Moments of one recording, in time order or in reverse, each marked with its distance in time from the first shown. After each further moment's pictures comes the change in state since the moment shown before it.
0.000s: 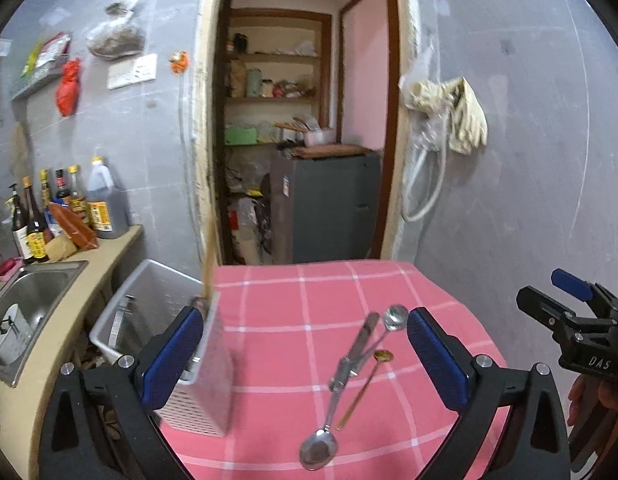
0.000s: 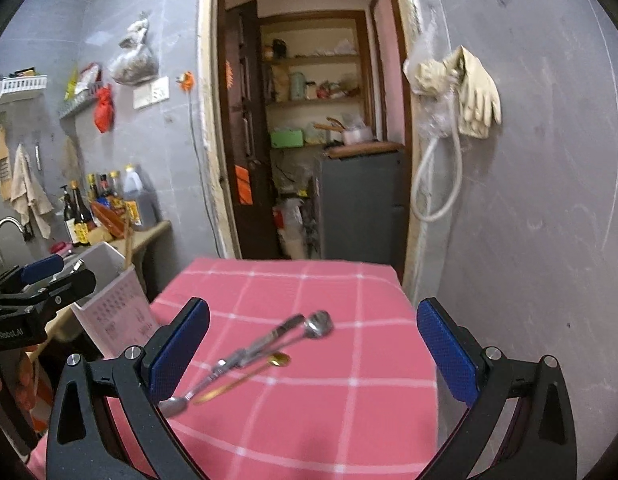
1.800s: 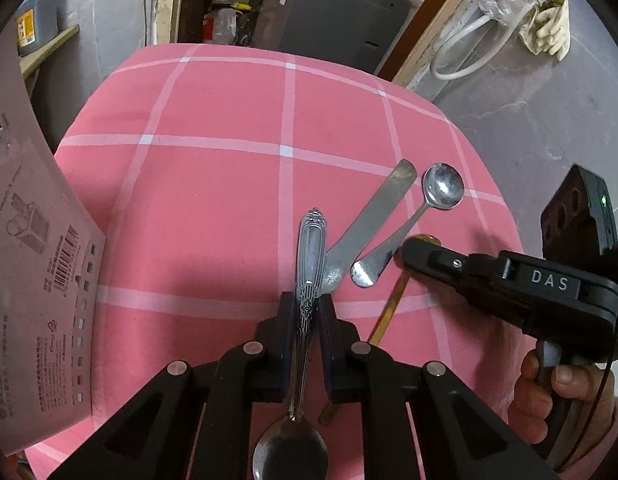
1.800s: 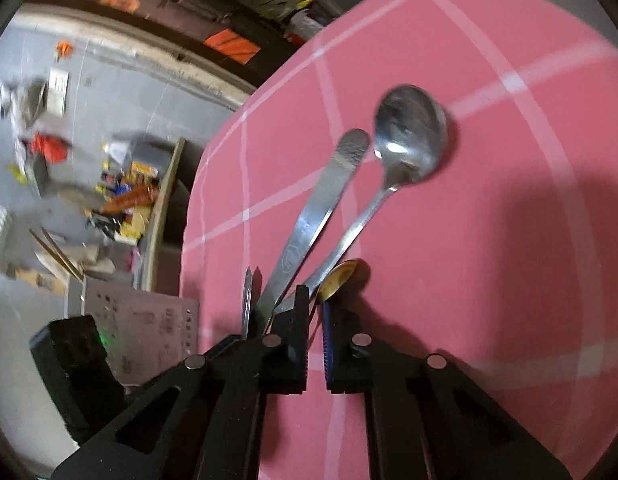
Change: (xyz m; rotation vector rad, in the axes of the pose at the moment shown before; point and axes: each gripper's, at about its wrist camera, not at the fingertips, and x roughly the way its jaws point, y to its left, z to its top) left arm 0.189 0.015 -0.082 -0.233 0.654 -0.174; right arm 0.261 0.050 -0.137 0.616 0.706 0.417
